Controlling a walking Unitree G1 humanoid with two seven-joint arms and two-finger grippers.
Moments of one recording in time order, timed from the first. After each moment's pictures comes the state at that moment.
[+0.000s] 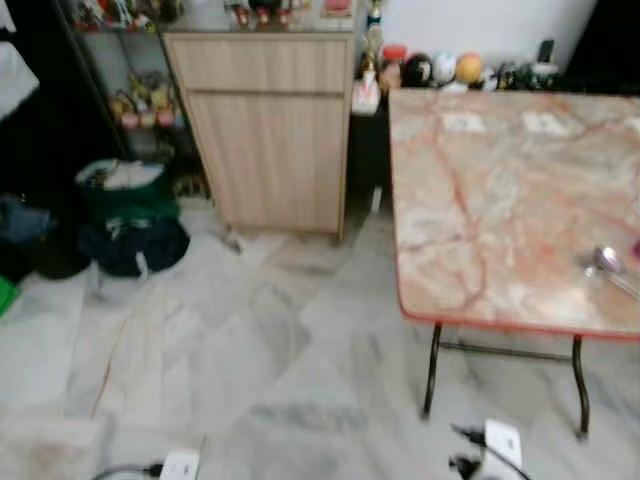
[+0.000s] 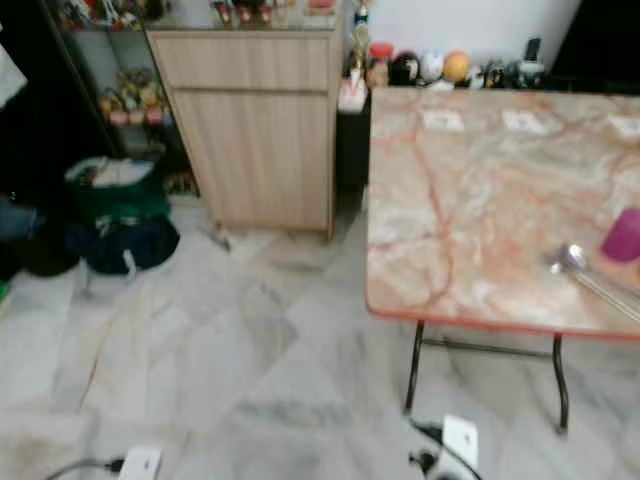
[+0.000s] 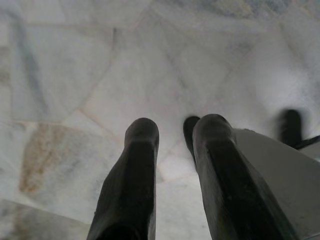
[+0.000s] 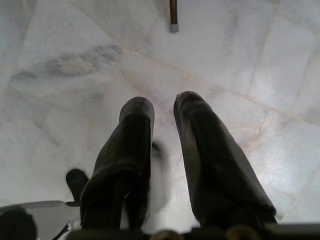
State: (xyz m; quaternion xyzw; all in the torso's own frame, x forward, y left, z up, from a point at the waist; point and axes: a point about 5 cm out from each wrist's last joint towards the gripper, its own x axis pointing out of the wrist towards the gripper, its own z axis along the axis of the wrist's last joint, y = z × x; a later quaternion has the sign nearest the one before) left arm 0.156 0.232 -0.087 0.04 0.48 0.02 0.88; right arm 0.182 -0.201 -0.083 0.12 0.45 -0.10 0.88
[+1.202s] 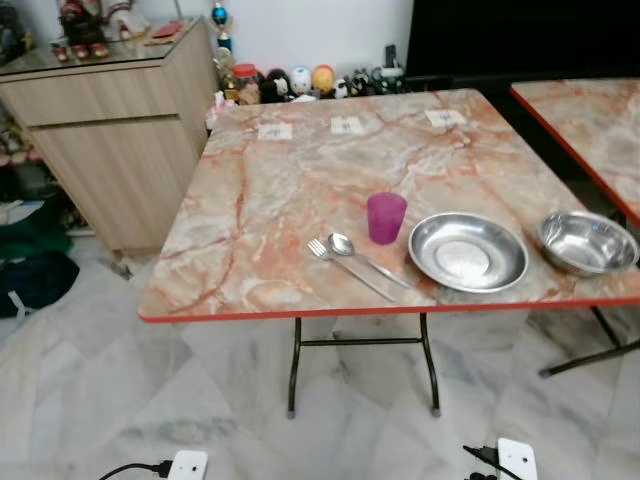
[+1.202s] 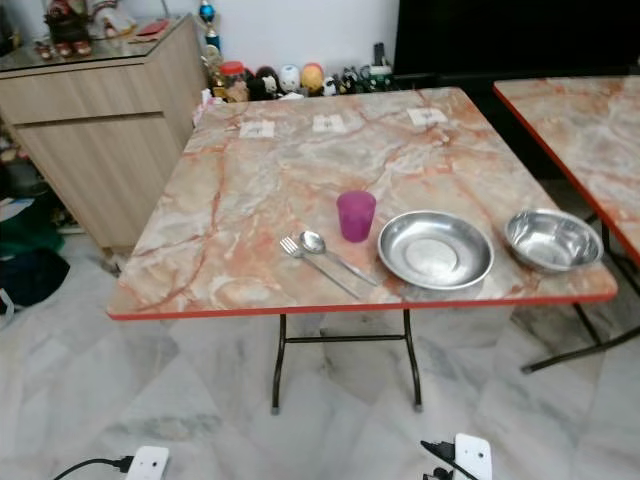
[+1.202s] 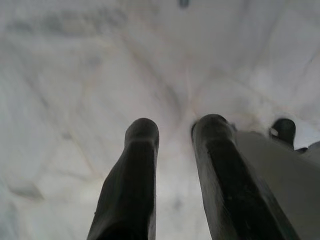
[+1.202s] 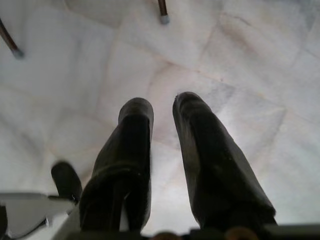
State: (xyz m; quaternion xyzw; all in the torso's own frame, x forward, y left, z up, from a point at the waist) left arm 0.154 0.227 -0.088 0.04 0.47 0.00 0.88; right arm 0.166 -0.213 -0.087 0.08 0.46 -0.09 0.88
